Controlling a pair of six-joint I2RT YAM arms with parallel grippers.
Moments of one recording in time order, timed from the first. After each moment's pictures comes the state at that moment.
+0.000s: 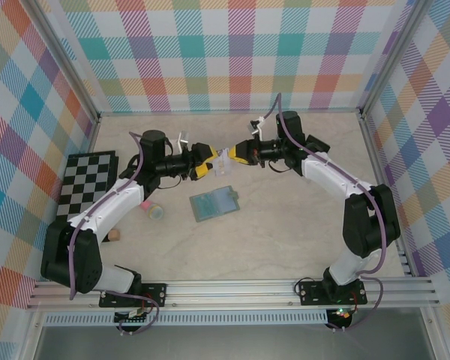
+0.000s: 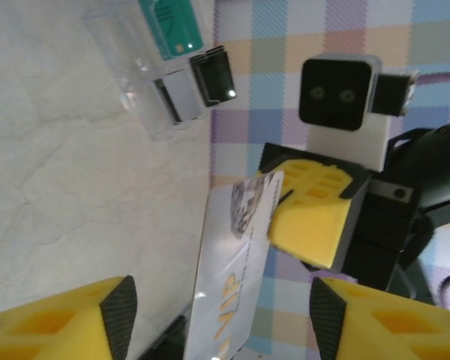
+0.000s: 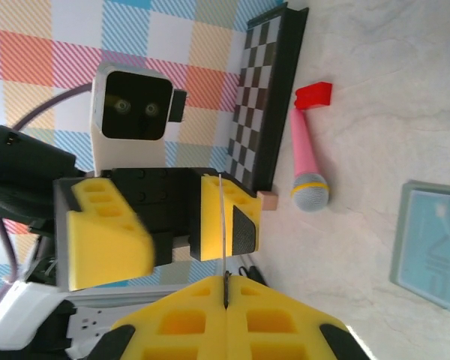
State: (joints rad) left arm -0.33 1.40 0.98 0.03 0.81 -1.16; right arm 0.41 1.68 1.26 -0.08 -1.05 0.90
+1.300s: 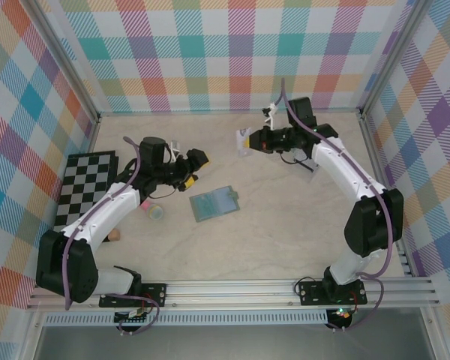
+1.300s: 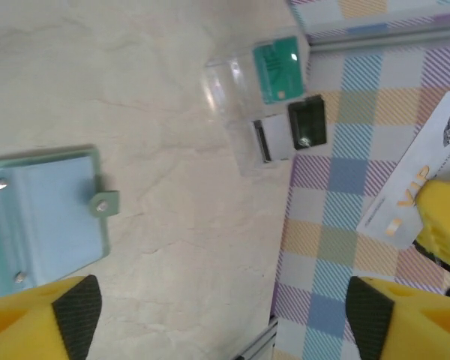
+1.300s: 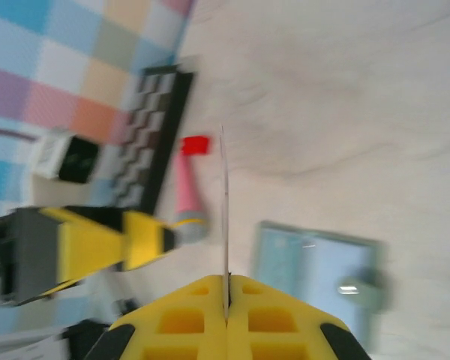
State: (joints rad) left arm -0.33 1.33 0.97 -0.30 0.54 -1.02; right arm 0.33 1.67 1.52 -0.62 -0.70 0.38
